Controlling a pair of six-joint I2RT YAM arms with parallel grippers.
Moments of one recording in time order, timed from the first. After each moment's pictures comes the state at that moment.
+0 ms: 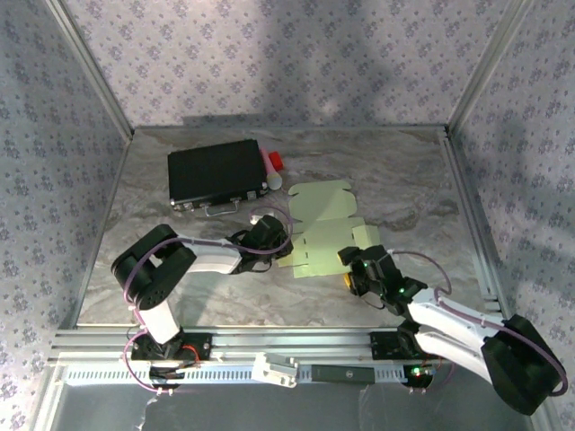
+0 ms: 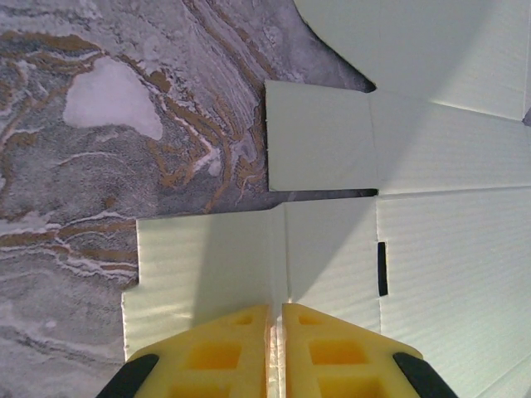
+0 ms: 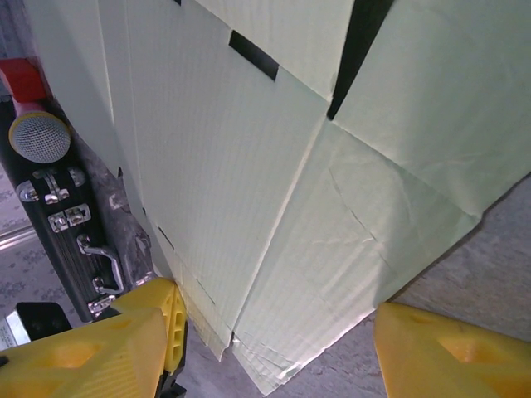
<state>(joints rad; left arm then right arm) -0.85 1.72 0.73 0.21 -0.03 -1.03 0.64 0.90 0.17 0.05 0.00 1.67</state>
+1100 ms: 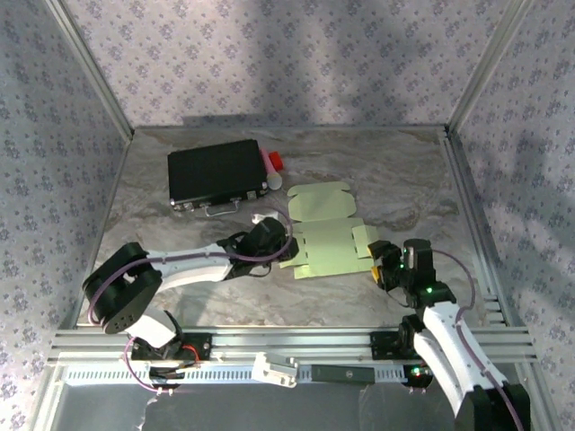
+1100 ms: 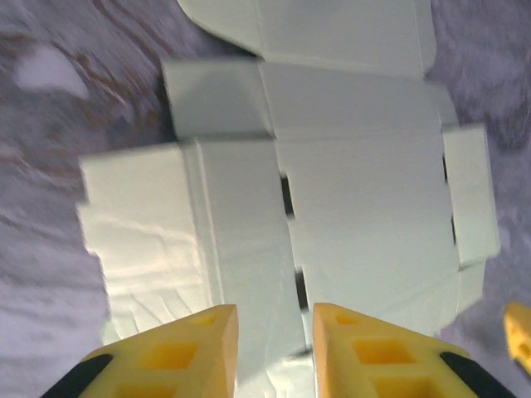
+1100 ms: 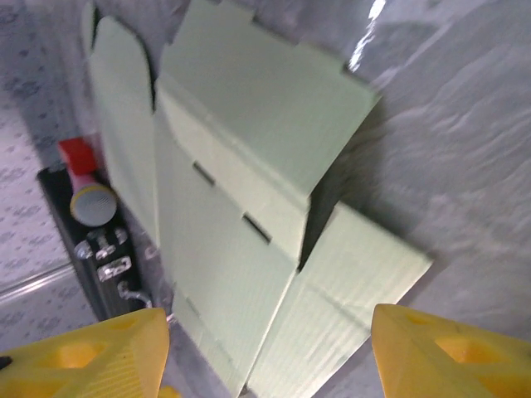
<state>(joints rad) -0.95 1.51 0.75 -0.01 -0.08 -1.00 0.15 0.62 0.20 -0.31 -0.31 1.38</state>
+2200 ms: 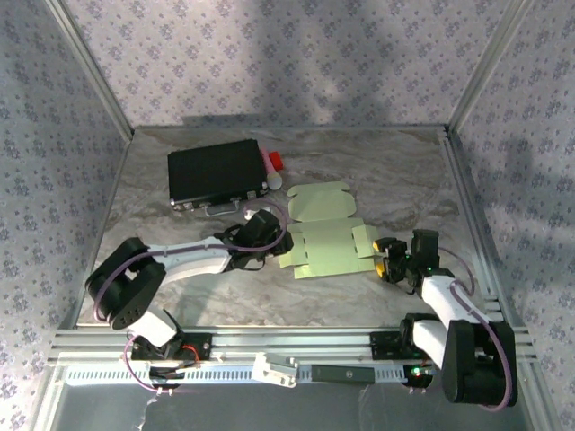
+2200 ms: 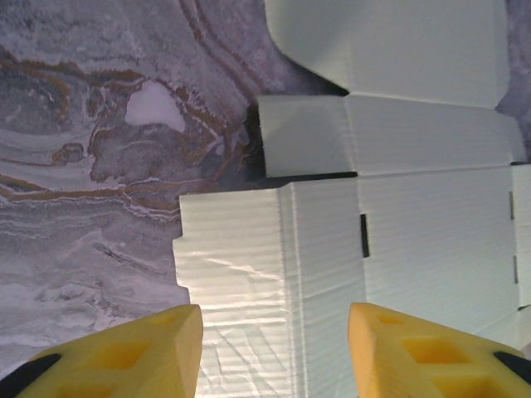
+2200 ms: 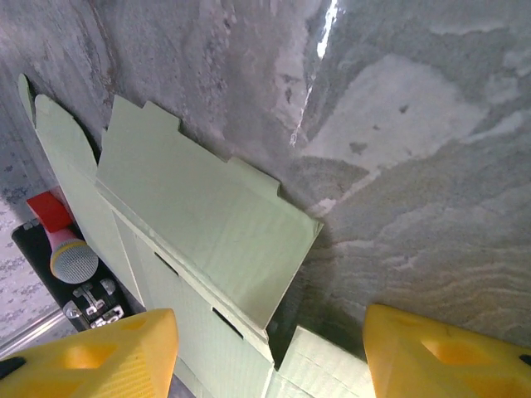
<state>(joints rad) -0.85 1.55 0.77 -0.06 -0.05 -0.98 -0.06 1.03 0.26 -0.12 -0.45 1.32</state>
